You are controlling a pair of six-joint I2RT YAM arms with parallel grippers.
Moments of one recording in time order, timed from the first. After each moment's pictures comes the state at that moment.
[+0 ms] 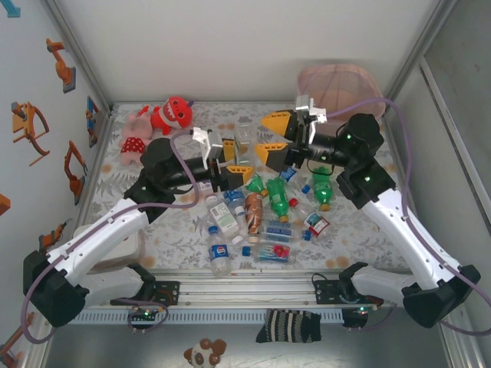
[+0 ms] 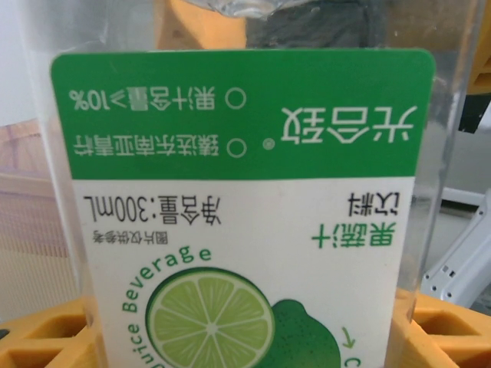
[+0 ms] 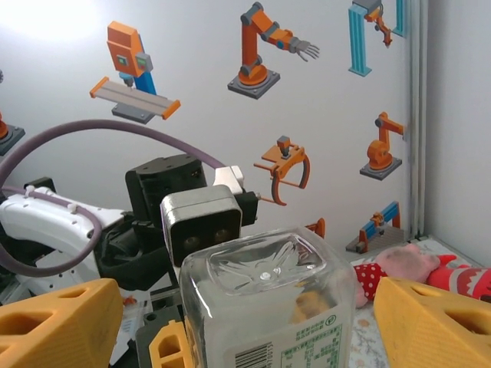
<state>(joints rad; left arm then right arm) -0.72 1.14 0.95 0.23 0.73 -0.11 0.55 1.11 1.22 0.06 -0.86 0.29</state>
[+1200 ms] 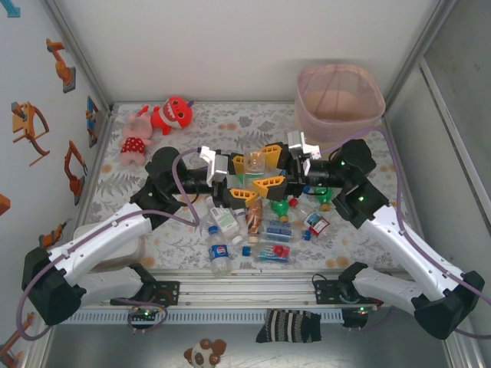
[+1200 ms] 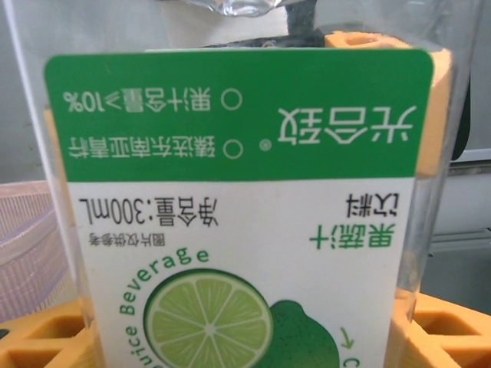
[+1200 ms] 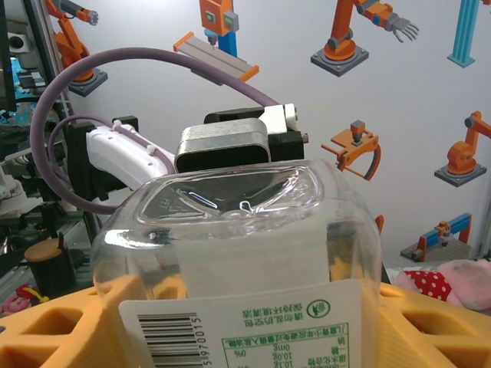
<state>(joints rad) -0.81 1.13 0.91 0.32 0.86 0.02 0.65 1.02 1.02 0.19 -0.96 0.20</state>
